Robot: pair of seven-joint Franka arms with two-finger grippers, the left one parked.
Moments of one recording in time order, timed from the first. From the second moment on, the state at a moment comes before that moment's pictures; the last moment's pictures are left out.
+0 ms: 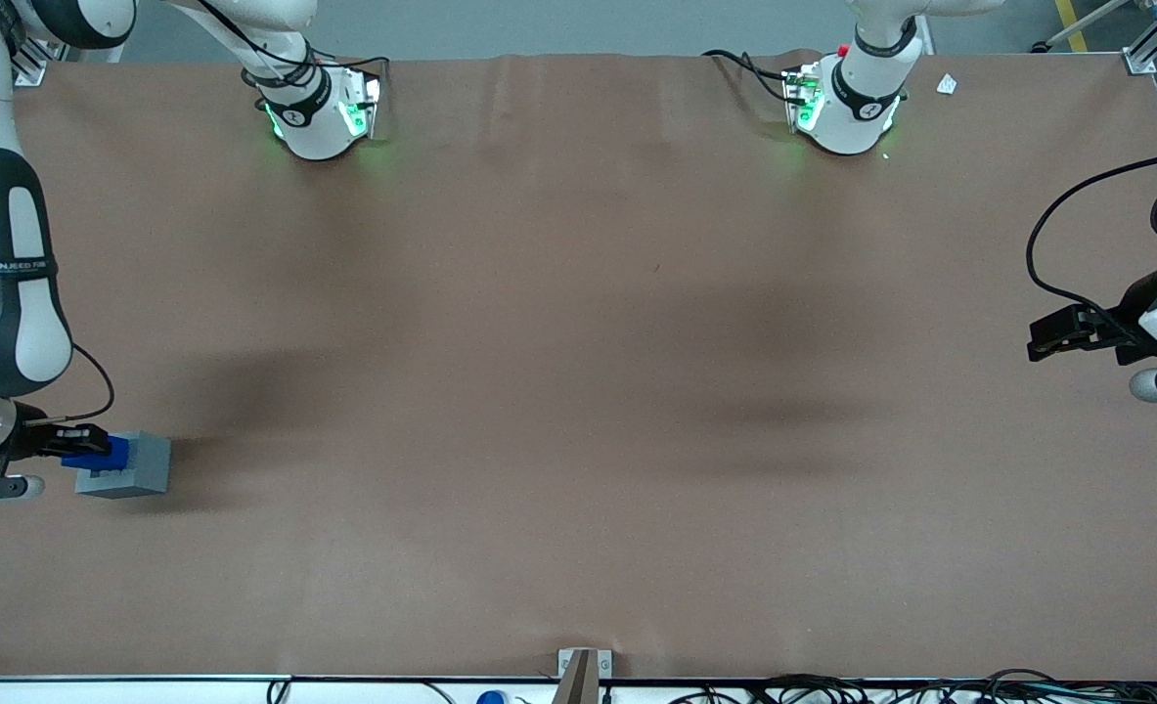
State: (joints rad) arm -0.28 0.63 -0.02 -1.50 -0.03 2.14 -0.36
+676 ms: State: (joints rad) arm -0.28 0.64 -0.02 -1.48 -0.03 2.14 -0.36
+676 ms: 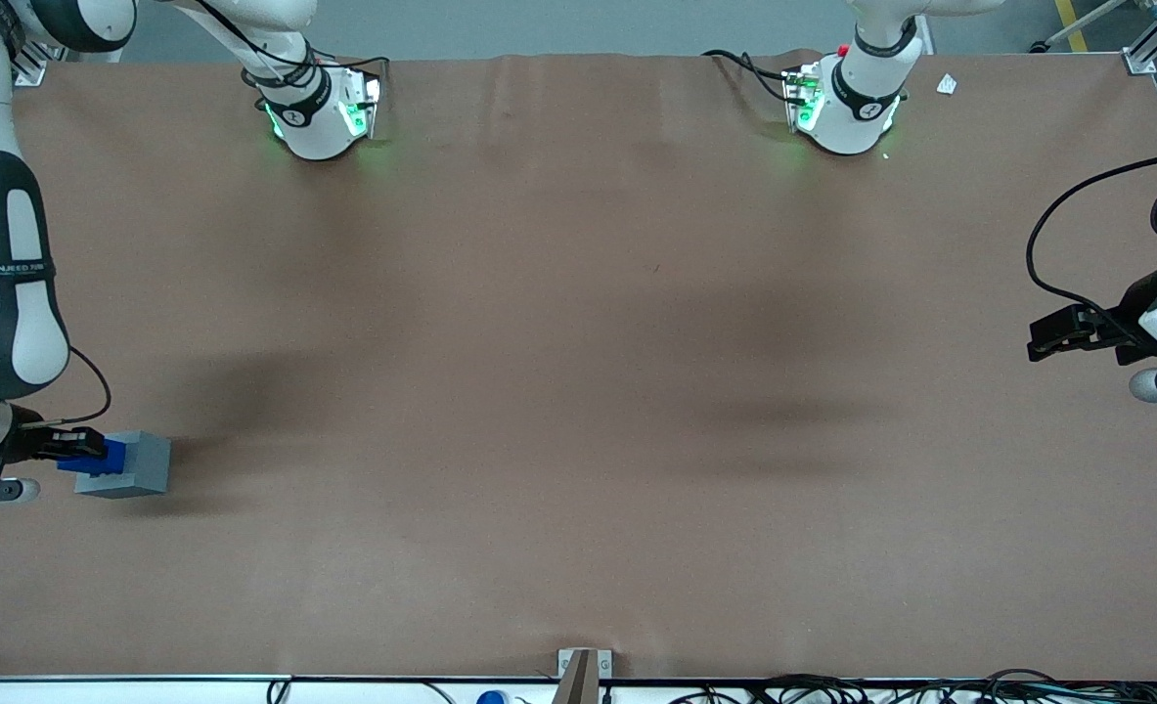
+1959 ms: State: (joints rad) arm -0.28 0.66 -0.02 -1.47 -0.03 2.16 -0.36
